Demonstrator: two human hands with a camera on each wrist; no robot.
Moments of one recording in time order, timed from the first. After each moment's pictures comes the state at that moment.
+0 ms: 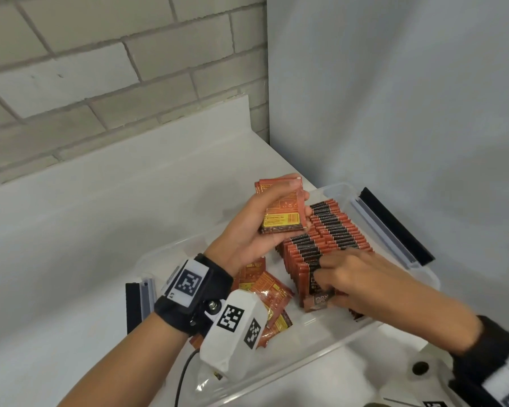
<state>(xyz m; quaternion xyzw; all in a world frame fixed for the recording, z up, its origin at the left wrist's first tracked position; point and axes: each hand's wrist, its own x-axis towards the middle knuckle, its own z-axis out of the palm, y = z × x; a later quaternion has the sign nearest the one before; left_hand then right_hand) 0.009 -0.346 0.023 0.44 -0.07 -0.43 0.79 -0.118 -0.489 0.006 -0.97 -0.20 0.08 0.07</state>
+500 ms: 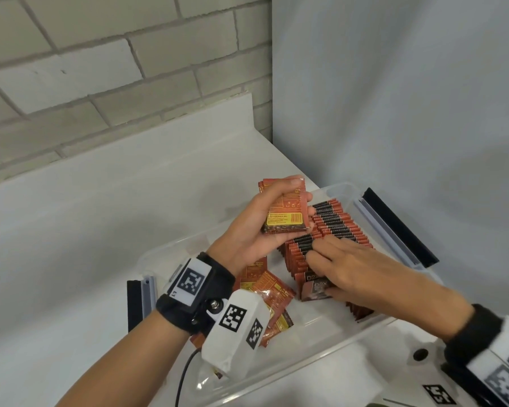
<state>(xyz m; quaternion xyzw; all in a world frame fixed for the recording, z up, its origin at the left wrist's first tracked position) 0.010 -0.346 0.019 0.44 -0.05 -0.43 0.79 -0.109 -0.491 -0.006 -0.97 -0.26 -0.04 0.04</state>
